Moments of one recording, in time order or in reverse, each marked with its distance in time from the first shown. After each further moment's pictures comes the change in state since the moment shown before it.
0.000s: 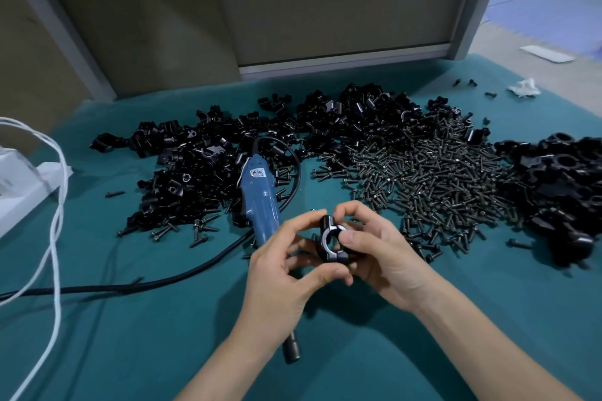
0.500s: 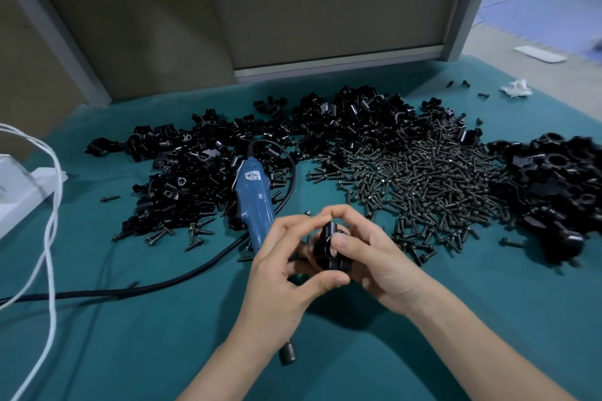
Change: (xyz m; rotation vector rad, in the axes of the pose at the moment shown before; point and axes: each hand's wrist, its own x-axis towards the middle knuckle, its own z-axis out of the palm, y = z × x) left_hand 0.000 -0.001 0.001 0.103 -0.050 0.061; right_hand -0.002 0.000 0.003 -0.087 -0.034 0.001
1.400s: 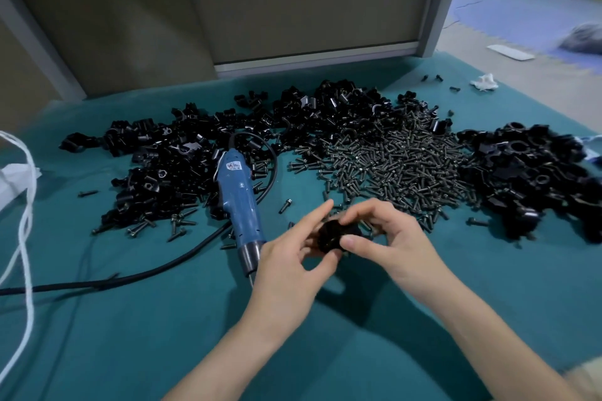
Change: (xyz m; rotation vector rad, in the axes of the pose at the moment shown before) left_hand -0.006 0.011 0.030 0.052 -0.046 -0.093; right_hand -0.041 -0.006 -0.028 -0.650 0.284 -0.289
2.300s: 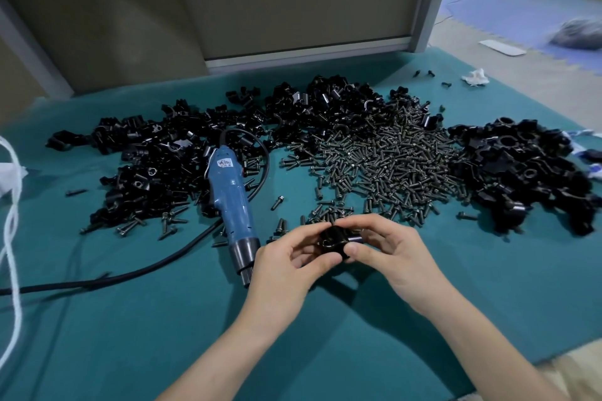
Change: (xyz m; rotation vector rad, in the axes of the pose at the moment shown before) left_hand 0.001 -0.013 0.005 -0.175 -0.048 -0.183; right_hand -0.018 0.010 -0.005 0.198 -0.004 0.116
